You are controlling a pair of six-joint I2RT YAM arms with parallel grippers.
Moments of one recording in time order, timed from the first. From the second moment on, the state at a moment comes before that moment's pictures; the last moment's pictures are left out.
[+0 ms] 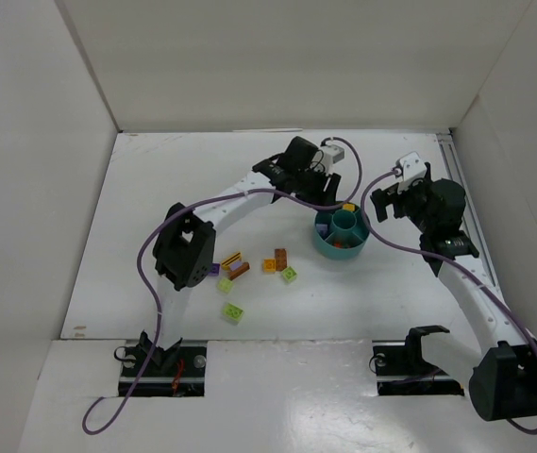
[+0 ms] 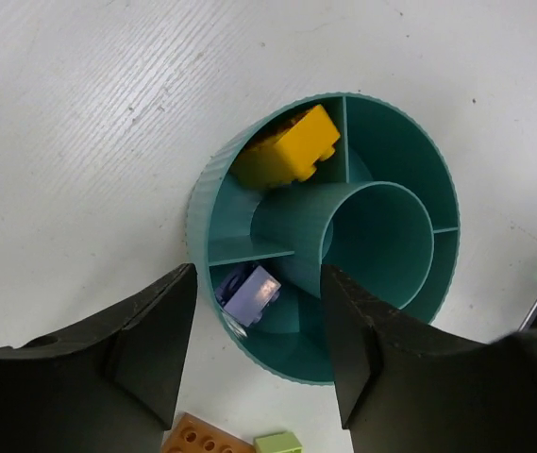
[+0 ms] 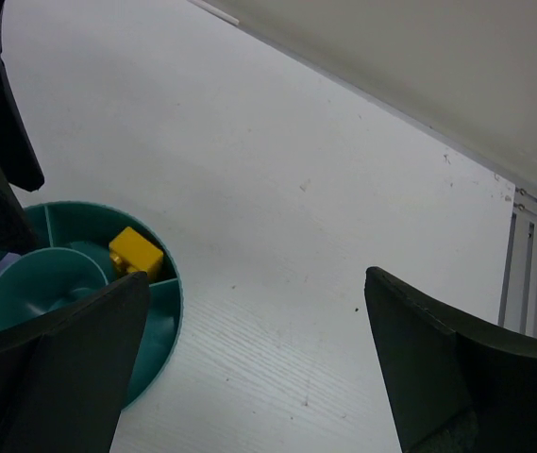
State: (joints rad) left arm -0.73 2.08 1.80 -0.48 0.37 -0.15; right arm 0.08 1.02 0.73 0.07 -0.27 -0.33
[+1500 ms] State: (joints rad) left arm -0.54 0.63 0.63 -0.62 -0.23 -0.94; right arm 1.06 1.56 0.80 0.01 0.03 0.08
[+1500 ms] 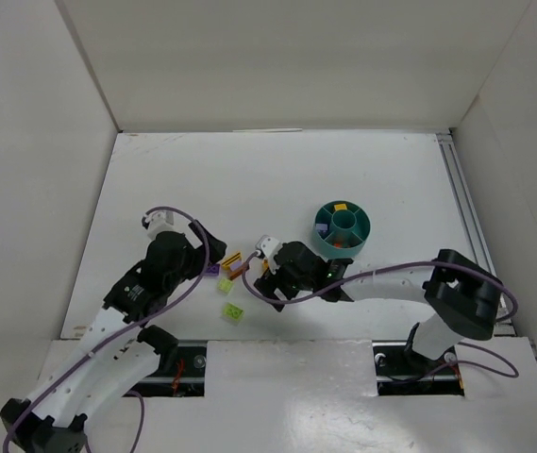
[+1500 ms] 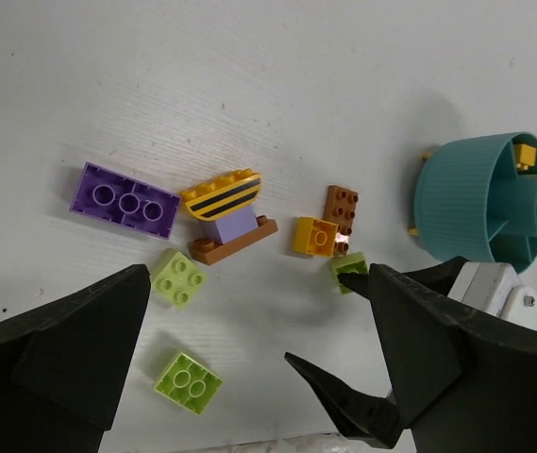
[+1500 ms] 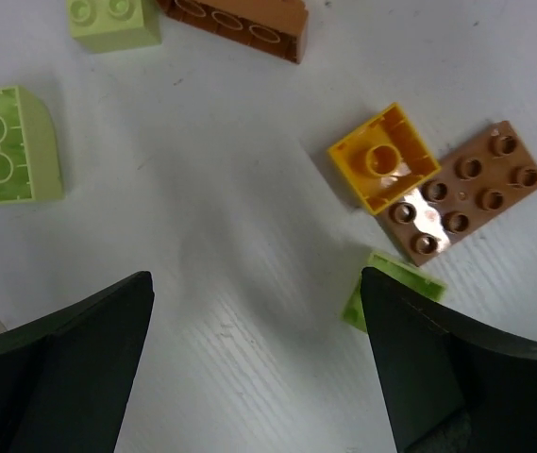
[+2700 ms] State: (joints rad) left arm -0.53 0.68 0.60 -0.52 -0.19 -0.90; right arm 1.09 1.86 1.10 -0.12 0.37 0.37
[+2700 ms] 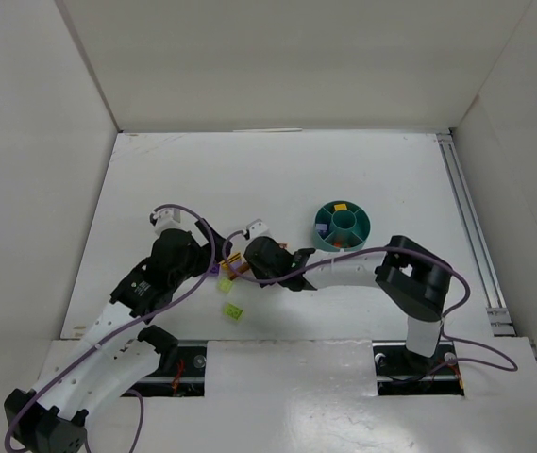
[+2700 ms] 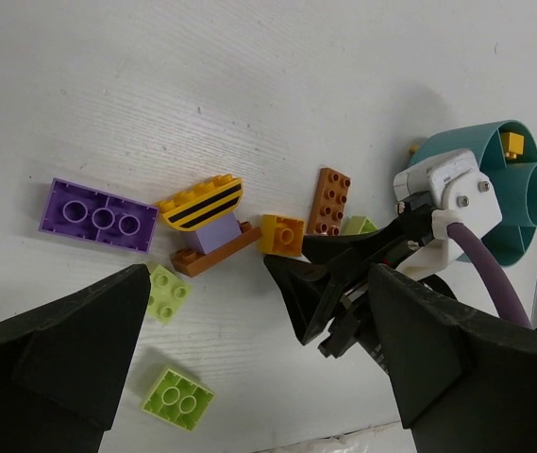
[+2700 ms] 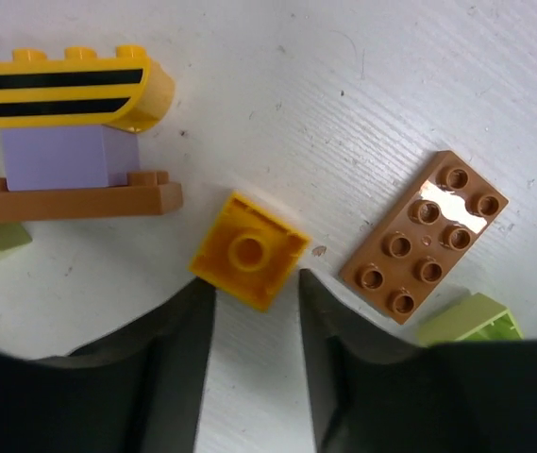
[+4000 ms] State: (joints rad) left arm -0.53 0.75 0.60 -0.52 -0.23 -0.90; right arm 1.08 1.87 1.14 -0.16 0.32 0.20
